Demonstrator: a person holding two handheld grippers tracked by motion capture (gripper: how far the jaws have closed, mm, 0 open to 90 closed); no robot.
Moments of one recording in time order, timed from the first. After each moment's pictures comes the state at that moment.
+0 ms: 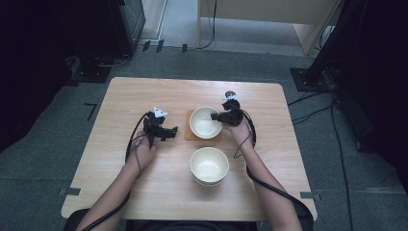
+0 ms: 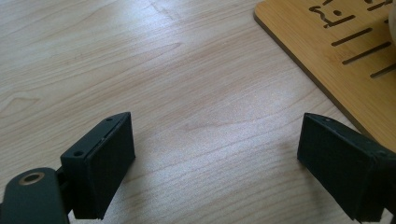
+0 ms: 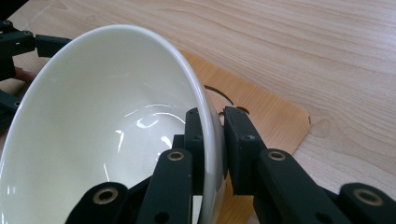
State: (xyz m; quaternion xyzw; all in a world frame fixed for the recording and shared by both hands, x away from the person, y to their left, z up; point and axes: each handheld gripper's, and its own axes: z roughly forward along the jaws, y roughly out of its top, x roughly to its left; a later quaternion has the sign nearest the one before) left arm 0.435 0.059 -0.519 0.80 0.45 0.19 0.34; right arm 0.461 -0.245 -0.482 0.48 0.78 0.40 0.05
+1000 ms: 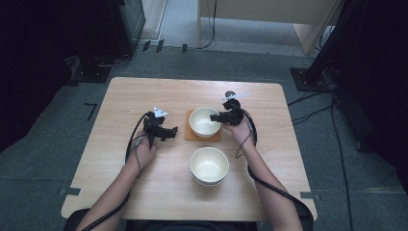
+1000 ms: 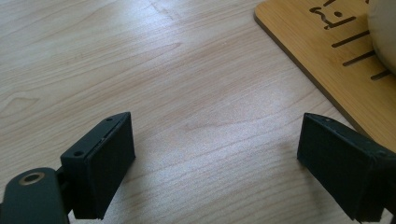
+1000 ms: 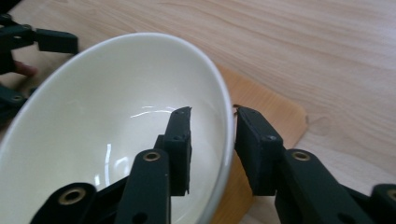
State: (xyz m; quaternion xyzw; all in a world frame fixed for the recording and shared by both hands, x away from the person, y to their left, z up) left arm 0.435 0.059 -0.519 0.80 0.45 0.19 0.34; right arm 0.465 -0.248 -0.483 0.48 0.78 0.40 0.04
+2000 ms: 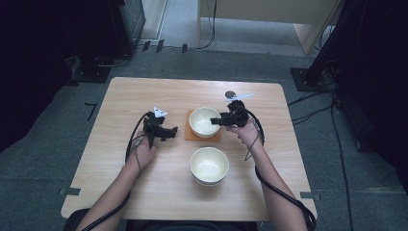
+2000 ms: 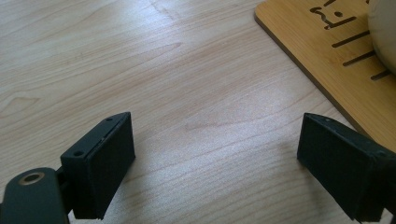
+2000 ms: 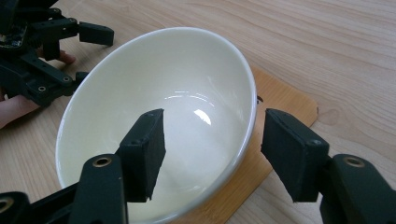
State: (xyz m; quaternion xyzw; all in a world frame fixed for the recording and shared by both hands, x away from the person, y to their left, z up) left arm 0.435 0.059 -0.519 0.80 0.45 0.19 0.34; right arm 0.448 -0.260 -0.470 0.44 0.79 0.42 0.02
